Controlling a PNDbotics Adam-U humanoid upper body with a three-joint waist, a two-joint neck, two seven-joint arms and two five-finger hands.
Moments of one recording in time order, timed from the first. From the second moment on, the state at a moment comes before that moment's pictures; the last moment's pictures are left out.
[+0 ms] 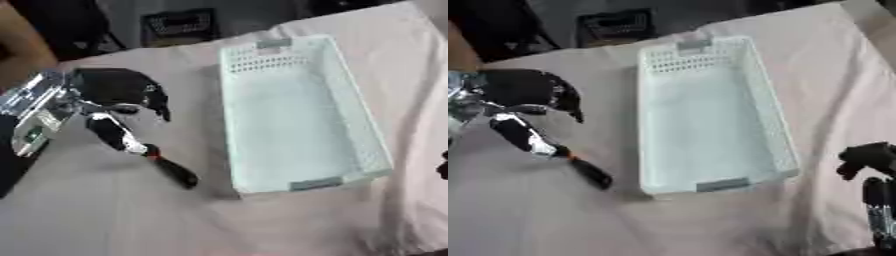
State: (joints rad) left arm -0.70 0.76 -0.42 -1.40 -0.81 -0.70 -0.40; right arm 0.08 -0.22 -0.18 -1.98 0.22 -0.67 0.24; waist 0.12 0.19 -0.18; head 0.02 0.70
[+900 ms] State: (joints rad) left arm -0.69 0.71 -0.46 -1.37 -0.85 -0.72 -0.38; right arm 0.08 -0.22 -0.18 -1.98 0.22 -0.67 0.24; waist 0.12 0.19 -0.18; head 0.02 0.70
